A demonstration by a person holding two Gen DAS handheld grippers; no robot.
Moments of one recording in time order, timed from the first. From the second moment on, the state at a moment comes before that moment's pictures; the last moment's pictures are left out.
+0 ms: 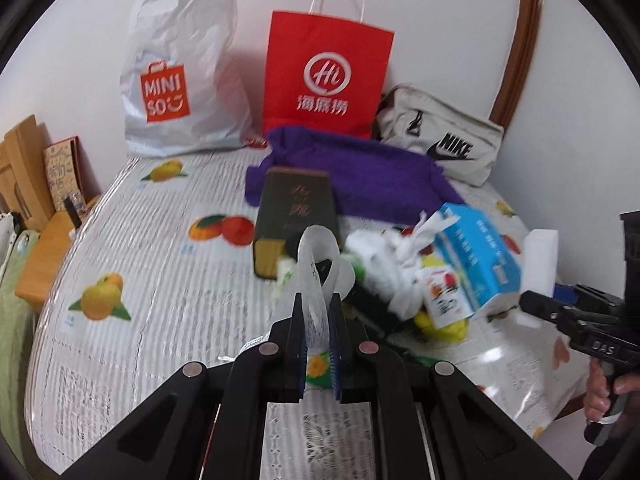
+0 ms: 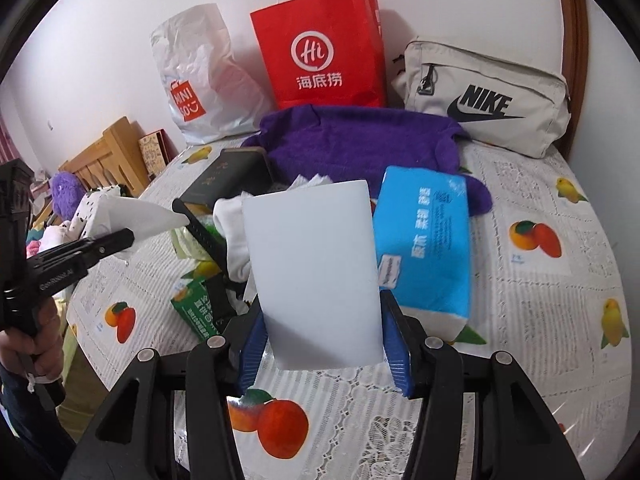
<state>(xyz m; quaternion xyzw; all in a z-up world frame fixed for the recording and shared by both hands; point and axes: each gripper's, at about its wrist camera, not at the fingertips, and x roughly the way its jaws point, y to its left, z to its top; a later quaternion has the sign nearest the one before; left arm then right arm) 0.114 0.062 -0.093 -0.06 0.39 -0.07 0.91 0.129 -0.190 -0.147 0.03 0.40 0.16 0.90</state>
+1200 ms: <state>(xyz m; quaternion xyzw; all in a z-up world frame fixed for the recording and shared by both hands) 0.310 0.053 -0.073 -0.05 0.42 -0.06 0.90 0.331 -0.231 -0.114 0.01 0.41 0.10 0.91</state>
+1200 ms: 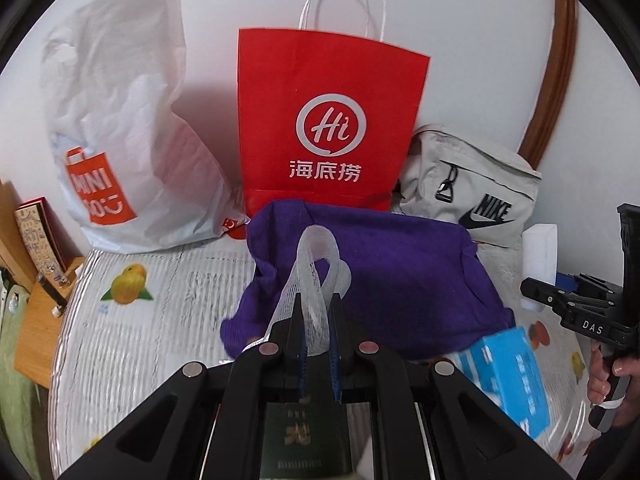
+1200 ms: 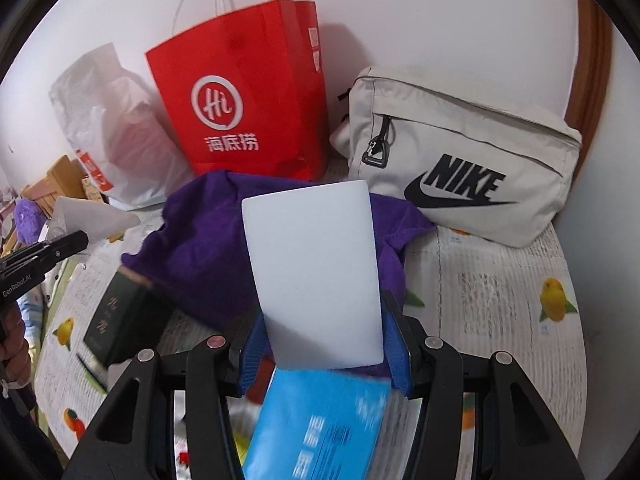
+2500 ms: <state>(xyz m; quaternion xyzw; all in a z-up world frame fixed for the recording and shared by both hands) 0.473 0.019 -0.156 -0.04 0.47 -0.08 0.88 0.464 -0.232 -0.199 0.01 0.52 0.09 0.85</state>
